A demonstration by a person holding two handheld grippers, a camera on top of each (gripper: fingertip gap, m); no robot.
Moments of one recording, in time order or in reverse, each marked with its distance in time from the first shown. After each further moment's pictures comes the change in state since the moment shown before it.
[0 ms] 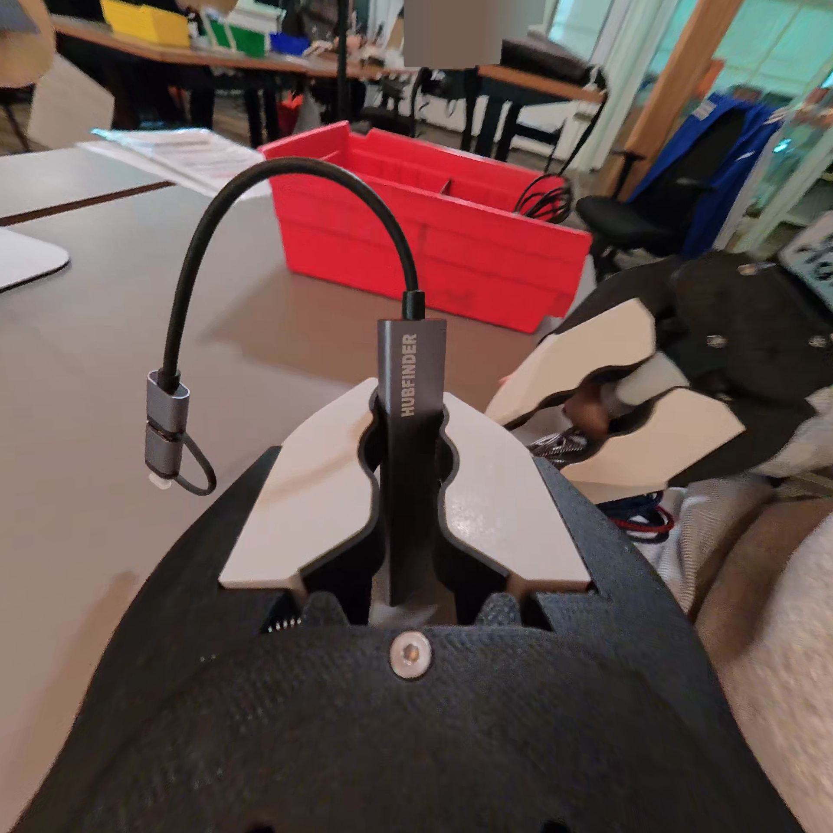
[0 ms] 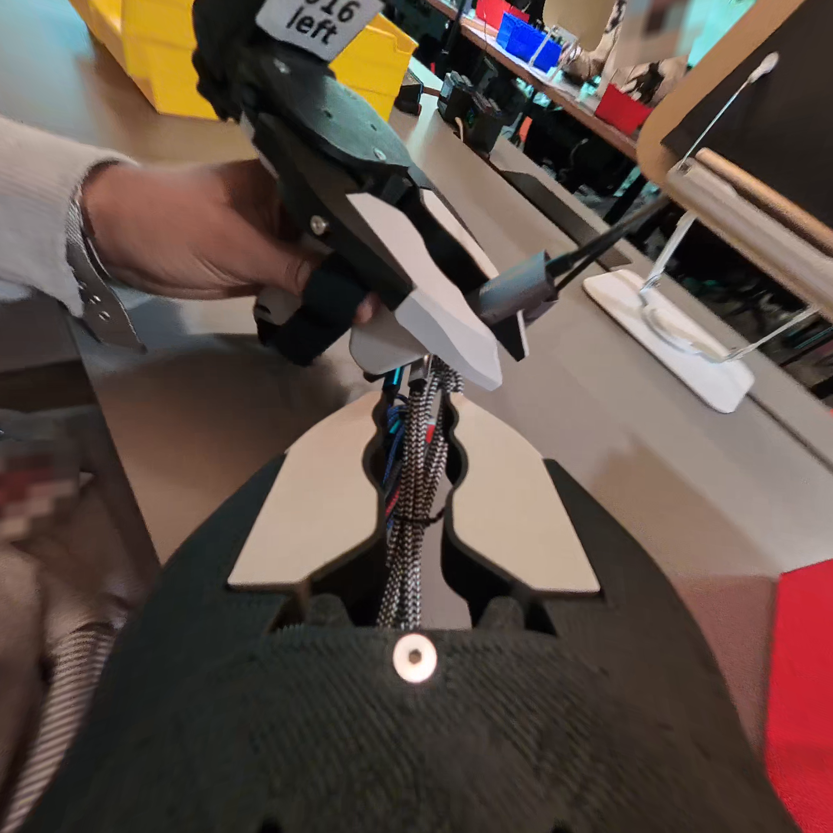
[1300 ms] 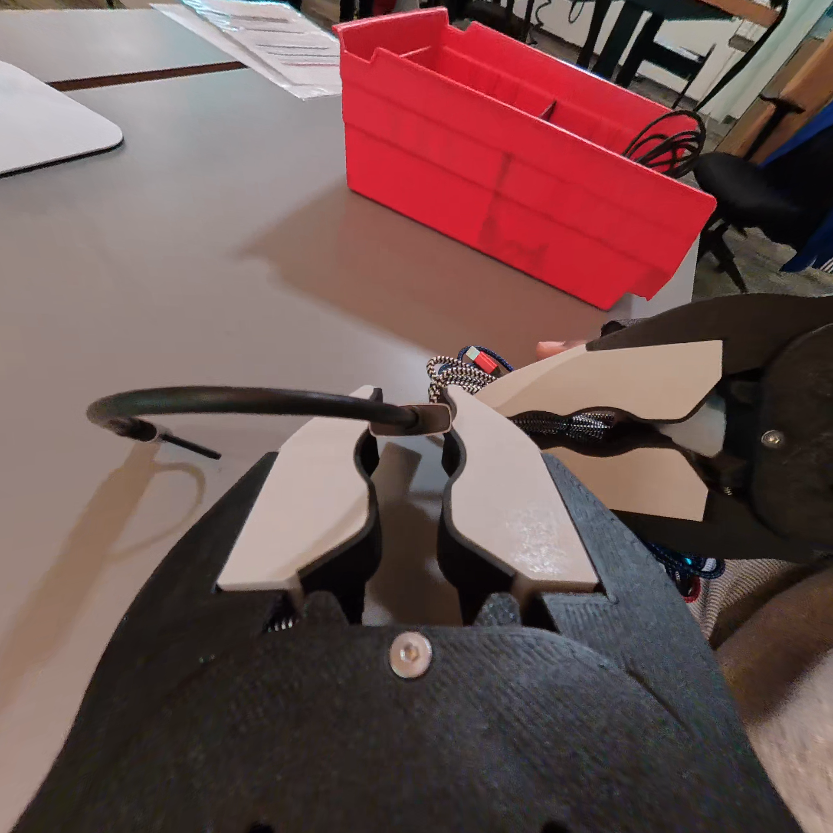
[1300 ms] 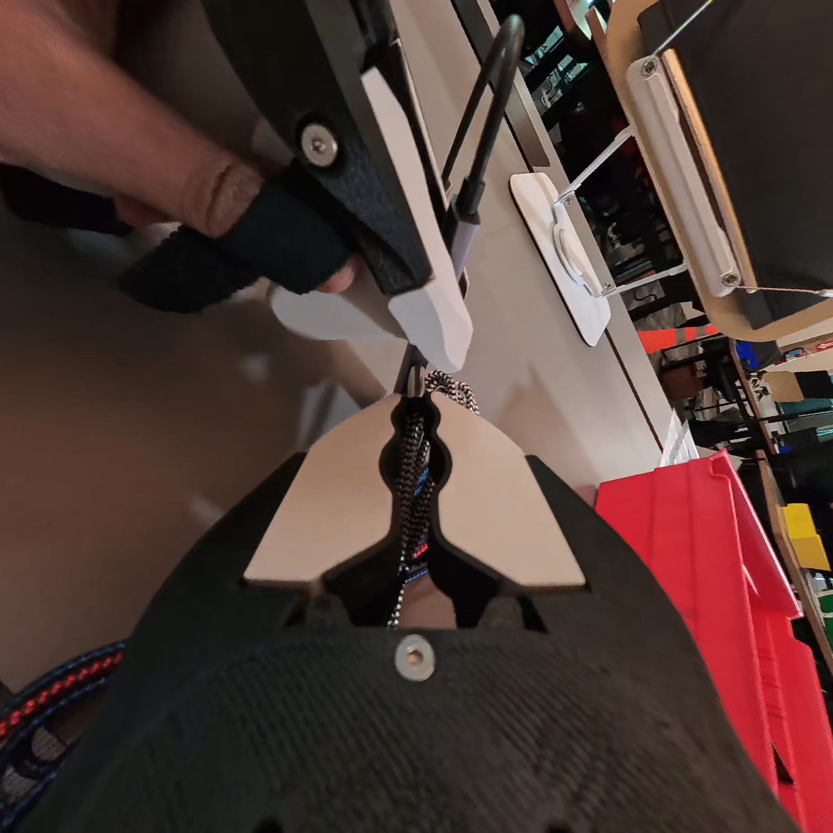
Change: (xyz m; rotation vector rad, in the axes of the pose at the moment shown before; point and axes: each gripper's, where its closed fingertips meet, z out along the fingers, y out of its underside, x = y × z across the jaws) left arm -0.014 0.025 0.010 -0.146 -0.200 -0.118; right arm 0.026 0.037 0.013 -0.332 0.270 -0.283
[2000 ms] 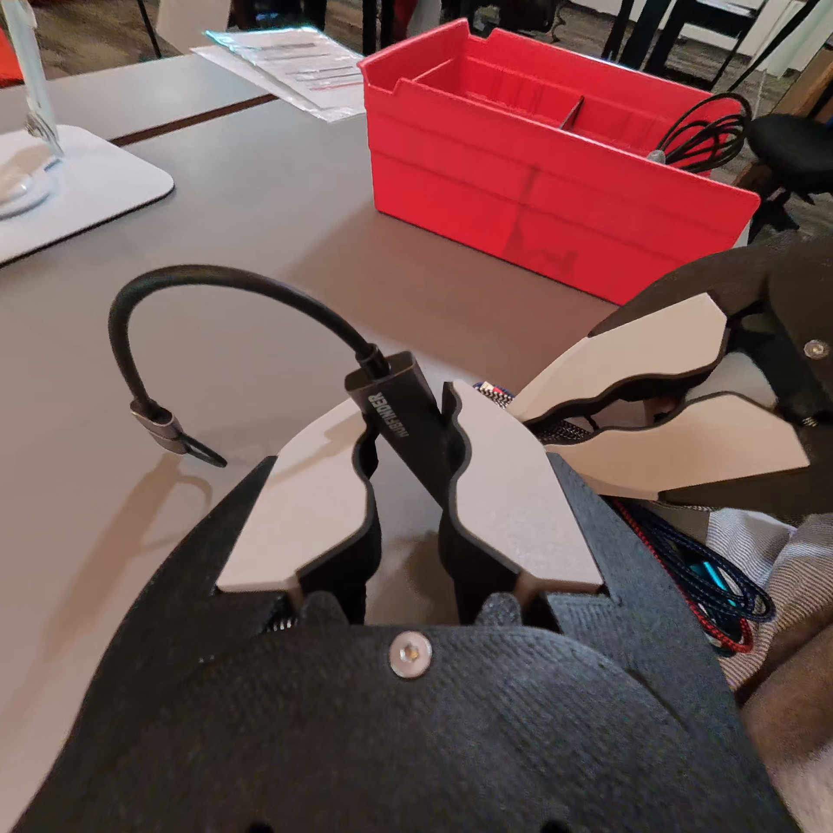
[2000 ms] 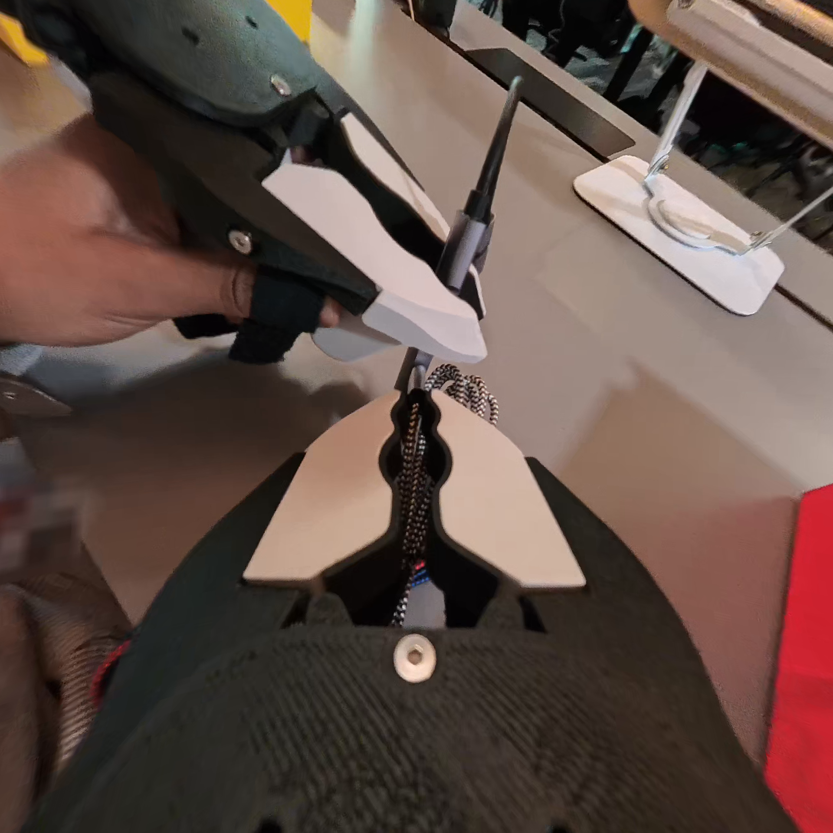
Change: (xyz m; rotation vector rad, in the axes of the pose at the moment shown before) left arm -0.012 -0.016 0.000 -0.009 -0.067 0.084; right arm 0.003 -0.016 -0.004 0.136 -0.279 0.421
